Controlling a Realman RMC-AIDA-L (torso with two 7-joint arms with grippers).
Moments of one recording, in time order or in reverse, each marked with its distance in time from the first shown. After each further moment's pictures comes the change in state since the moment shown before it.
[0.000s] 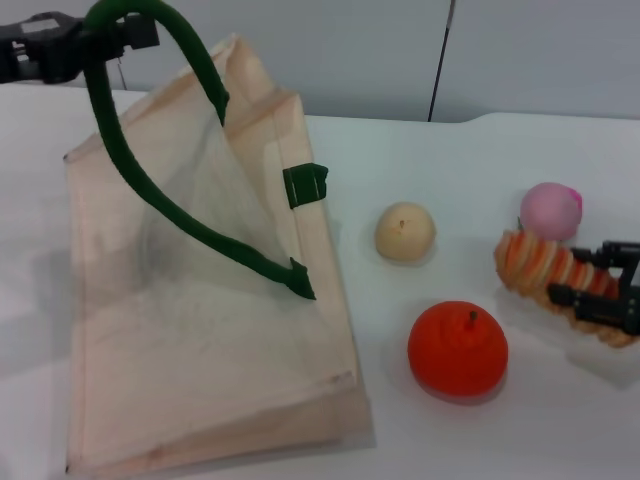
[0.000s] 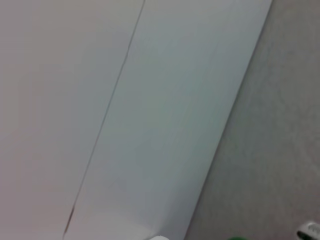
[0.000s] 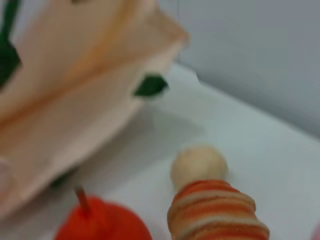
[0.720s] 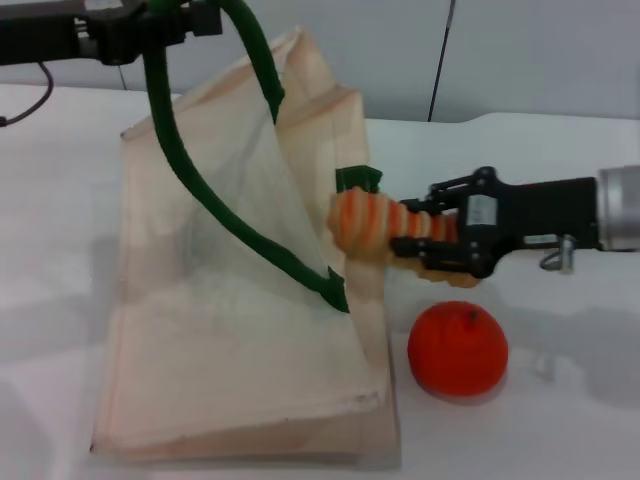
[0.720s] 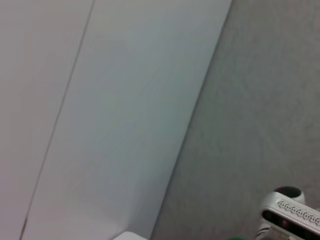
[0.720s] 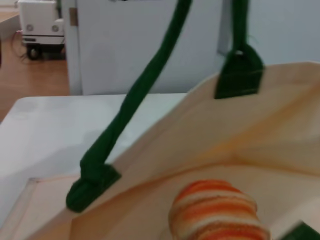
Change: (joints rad) left arm -0.103 -0.012 0.000 0.019 0.068 0.007 0.004; right arm 0.314 0.022 -0.142 0.179 0.035 -0.008 -0.050
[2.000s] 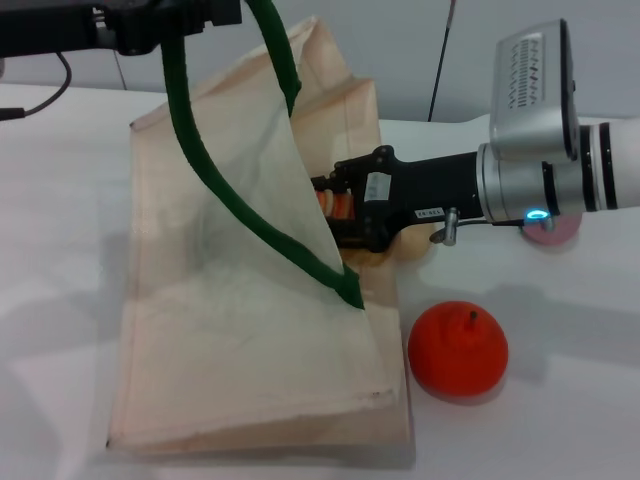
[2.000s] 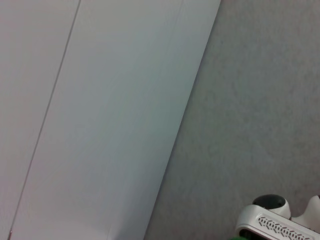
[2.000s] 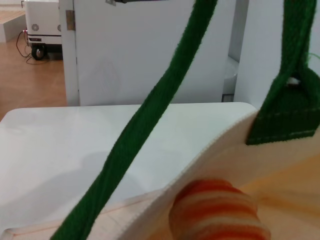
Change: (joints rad) left arm -0.020 -0.006 0.000 0.022 -0.010 -0.005 0.004; right arm 0.220 0.014 -0.006 0.288 0.045 -0.243 -0.037
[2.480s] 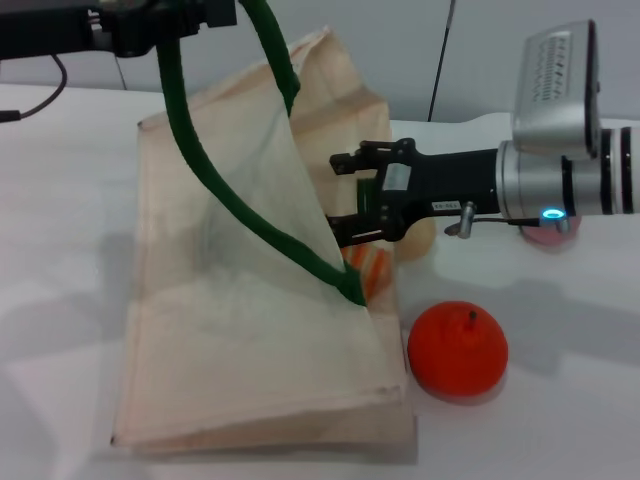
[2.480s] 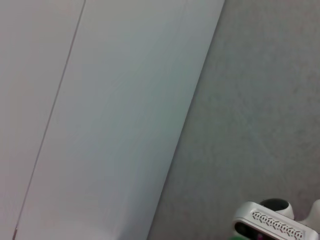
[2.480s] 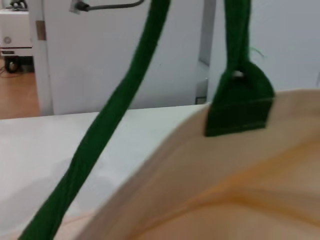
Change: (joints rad) left arm 0.009 0.002 0.000 0.000 -0.002 -0.002 0.000; right arm -0.040 -0.006 0.052 -0.013 0.000 -0.012 0.004
